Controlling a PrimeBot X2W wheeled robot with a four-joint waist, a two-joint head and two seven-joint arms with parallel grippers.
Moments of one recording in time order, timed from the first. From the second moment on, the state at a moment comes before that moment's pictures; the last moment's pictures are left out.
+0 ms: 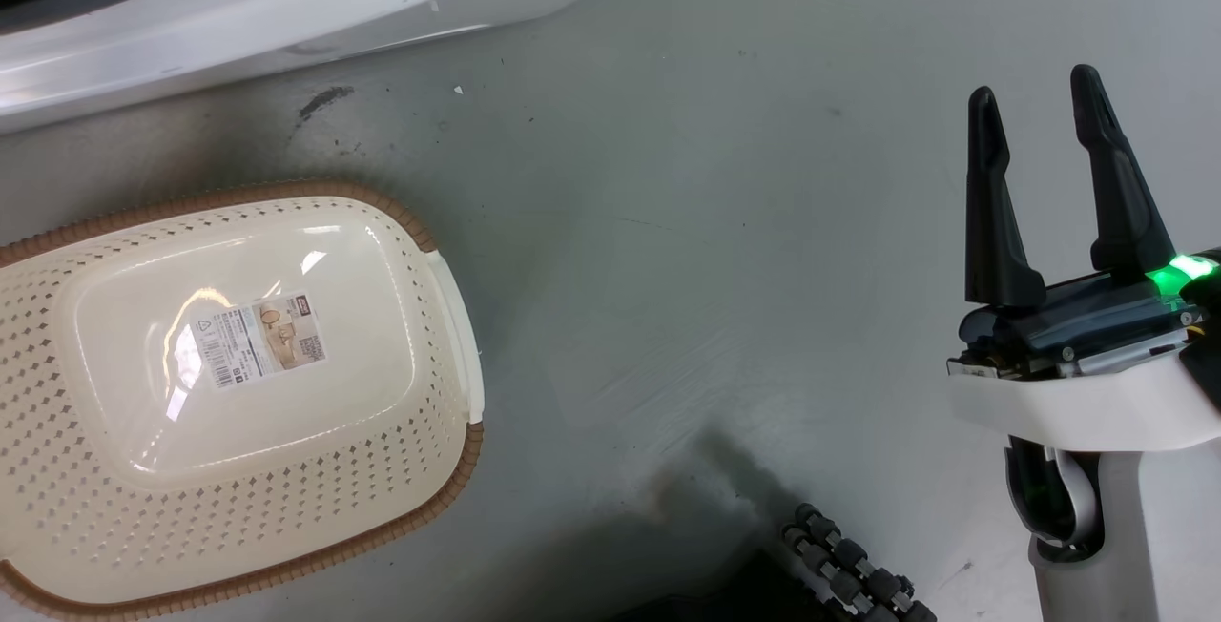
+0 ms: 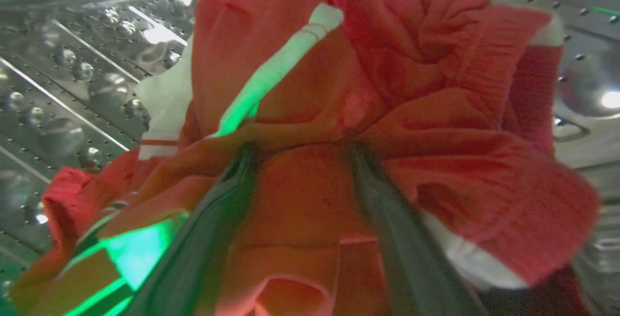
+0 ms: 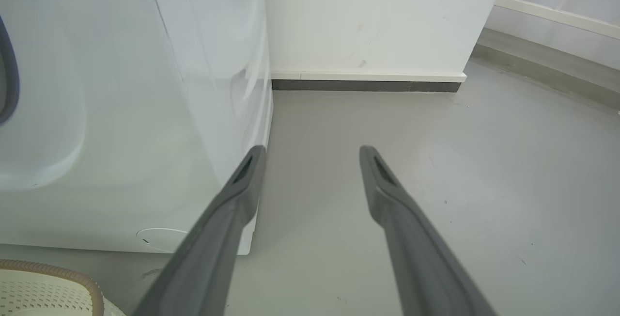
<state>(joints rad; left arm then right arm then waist) -1.72 0.40 -0.35 1.23 -0.11 -0.13 0.45 -0.30 -0.05 0.08 -0.16 0.18 0.13 -0.26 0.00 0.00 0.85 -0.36</state>
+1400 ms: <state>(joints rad) -1.20 0.37 -0.37 0.99 -0.29 -0.12 0.01 -0.20 -0.05 0.09 -0.09 0.07 0.13 -0.26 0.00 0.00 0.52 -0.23</state>
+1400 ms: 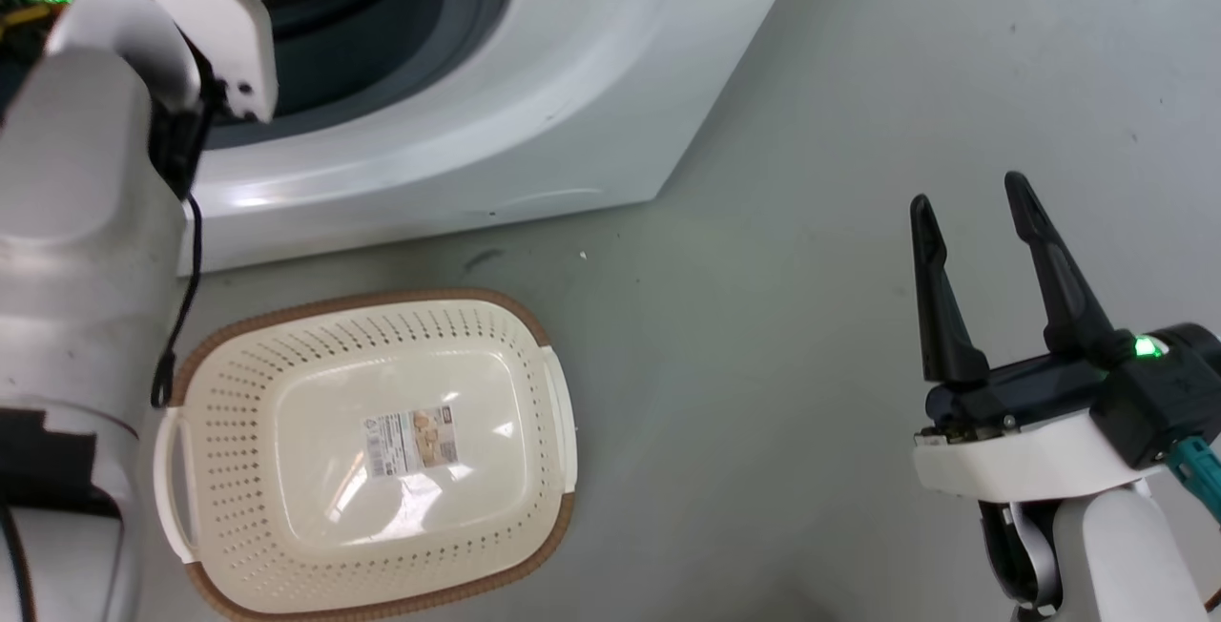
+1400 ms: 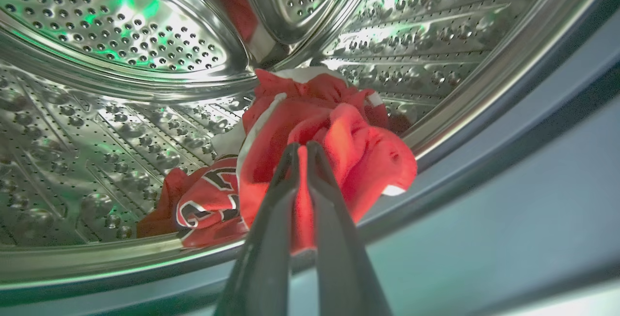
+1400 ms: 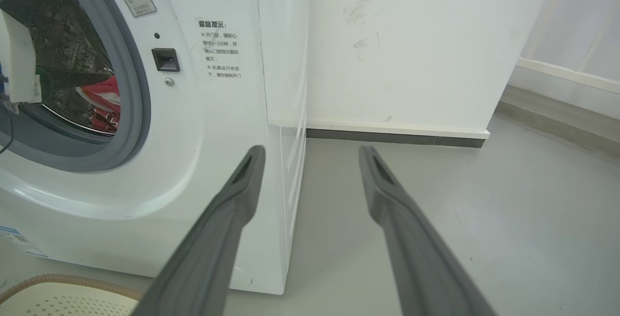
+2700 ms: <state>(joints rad) -0.22 0.41 -0.38 0.20 -0.38 0.00 -0.19 0.07 -0.05 0.10 -0.04 0.02 0.13 -0.26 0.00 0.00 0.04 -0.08</state>
